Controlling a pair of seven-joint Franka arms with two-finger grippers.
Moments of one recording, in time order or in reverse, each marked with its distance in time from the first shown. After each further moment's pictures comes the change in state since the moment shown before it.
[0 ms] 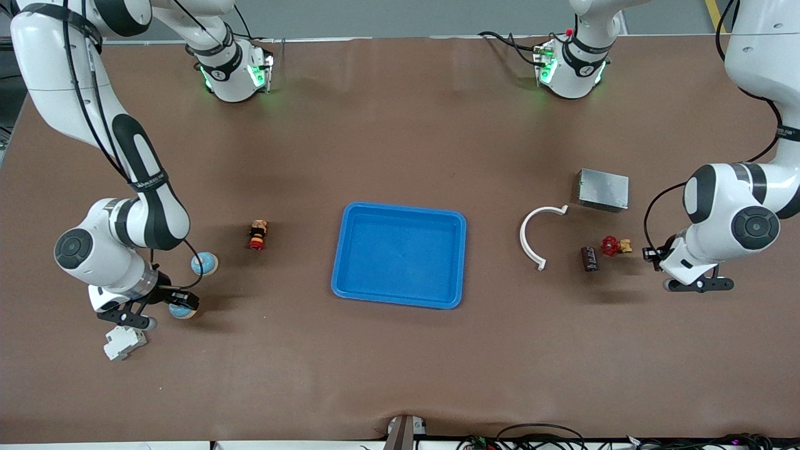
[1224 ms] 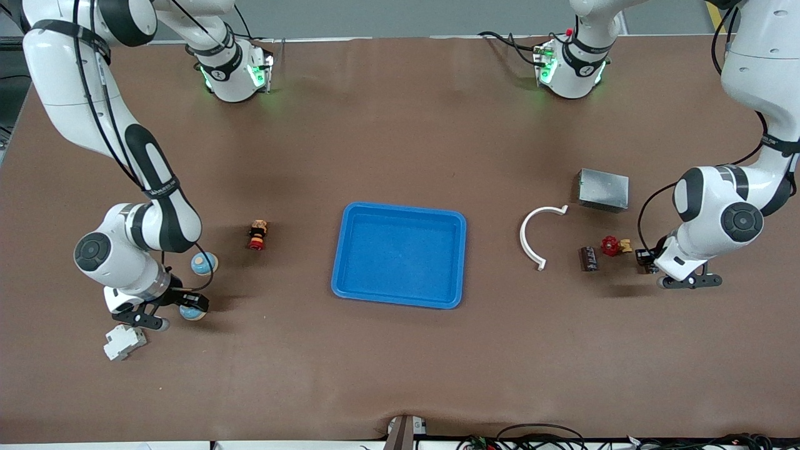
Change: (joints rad) left arm 0.056 0.051 -0.001 -0.079 0.000 0.170 0.001; right arm 0.009 0.051 0.001 0.000 0.000 0.061 0.006
